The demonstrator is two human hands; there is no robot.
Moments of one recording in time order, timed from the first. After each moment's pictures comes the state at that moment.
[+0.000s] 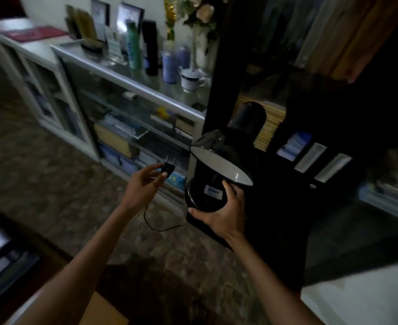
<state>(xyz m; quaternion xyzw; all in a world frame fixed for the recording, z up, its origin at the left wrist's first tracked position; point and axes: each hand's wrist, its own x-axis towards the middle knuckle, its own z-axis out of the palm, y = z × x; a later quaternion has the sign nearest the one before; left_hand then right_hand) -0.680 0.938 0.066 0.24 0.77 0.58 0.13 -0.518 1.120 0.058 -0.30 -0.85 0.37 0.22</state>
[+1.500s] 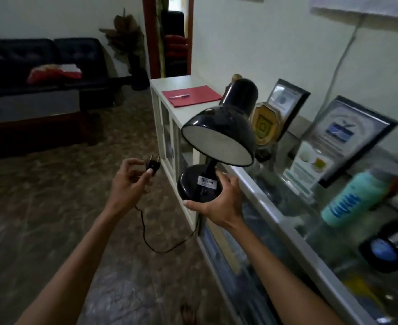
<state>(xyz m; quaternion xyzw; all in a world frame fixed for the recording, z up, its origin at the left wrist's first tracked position) -1.391 0.676 0.104 -0.04 0.79 0.59 -0.14 -1.395 0.925 0.084 0.04 -0.88 0.46 0.13</state>
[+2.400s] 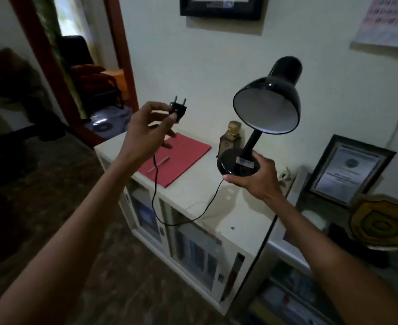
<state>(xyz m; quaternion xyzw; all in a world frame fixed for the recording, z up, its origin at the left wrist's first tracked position) -1.969 0.568 0.273 0.29 0.72 0.63 -0.06 -1.863 0.838 0.163 -0.17 -0.86 0.42 0.24</state>
